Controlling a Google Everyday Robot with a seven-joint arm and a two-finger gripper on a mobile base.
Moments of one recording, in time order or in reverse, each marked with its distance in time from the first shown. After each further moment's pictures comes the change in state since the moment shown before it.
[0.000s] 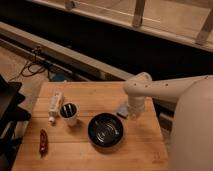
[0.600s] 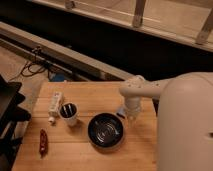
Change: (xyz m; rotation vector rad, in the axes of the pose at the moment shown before) arm 0.003 0.009 0.030 0.042 0.089 0.028
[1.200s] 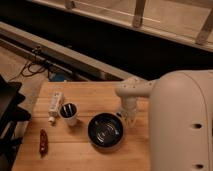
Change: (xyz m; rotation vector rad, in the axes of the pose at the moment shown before) arm 0.013 0.010 0.012 0.046 0.074 -0.017
